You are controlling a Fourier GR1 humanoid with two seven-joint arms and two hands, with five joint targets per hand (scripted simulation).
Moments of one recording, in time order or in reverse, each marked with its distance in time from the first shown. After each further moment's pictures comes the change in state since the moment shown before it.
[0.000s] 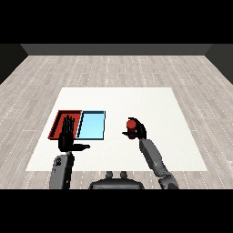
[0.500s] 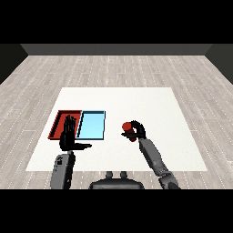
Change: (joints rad) left arm -0.015 -0.005 -0.012 0.014 -0.005 0.017 0.000; right arm -0.019 -0.007 0.029 0.034 0.086 -0.103 0.032
